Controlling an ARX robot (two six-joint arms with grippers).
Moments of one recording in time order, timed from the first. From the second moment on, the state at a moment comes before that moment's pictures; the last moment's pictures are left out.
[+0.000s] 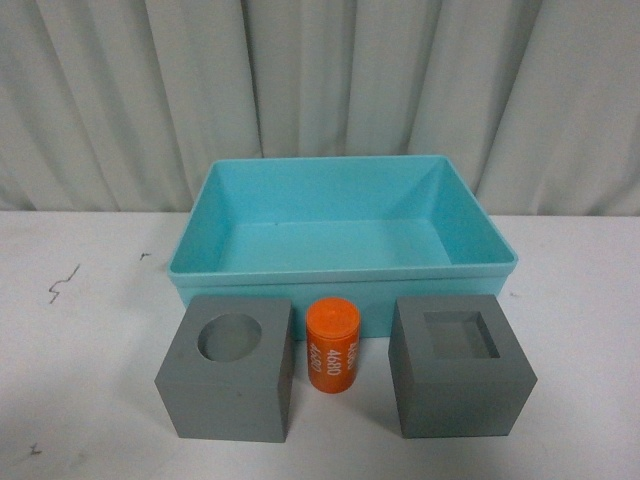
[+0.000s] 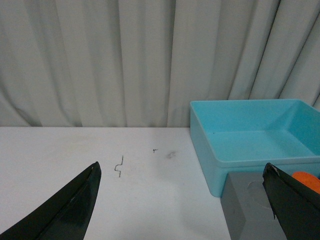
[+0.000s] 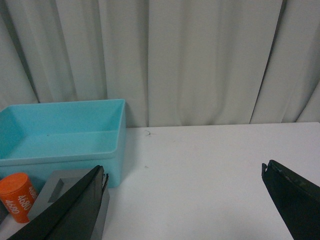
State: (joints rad) left arm 0.00 0.01 0.01 0.00 0.00 -0.01; right arm 0.00 0.00 0.01 0.00 0.00 -0.01
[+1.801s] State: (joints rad) left arm 0.00 0.01 0.01 0.00 0.00 -0.01; right arm 0.00 0.00 0.01 0.00 0.00 -0.01
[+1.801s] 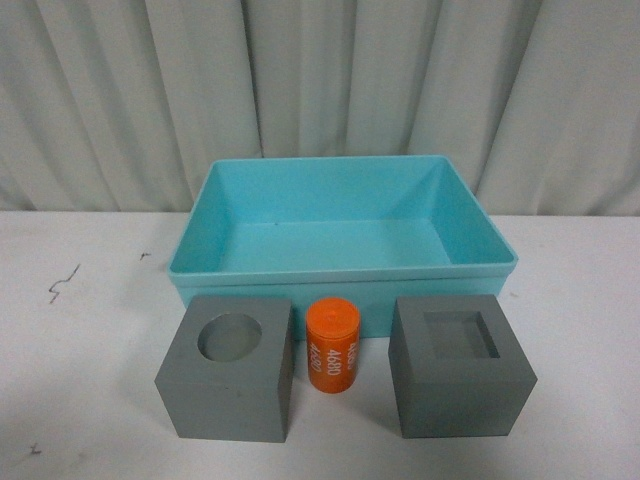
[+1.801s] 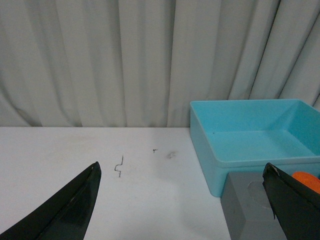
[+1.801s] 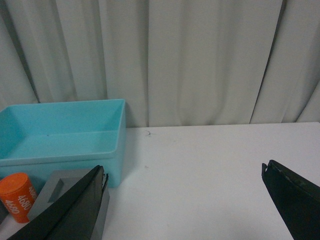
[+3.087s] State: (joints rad) left arm 0.00 0.01 0.01 0.00 0.00 -0.01; right arm 0.00 0.00 0.01 0.00 0.00 -0.01
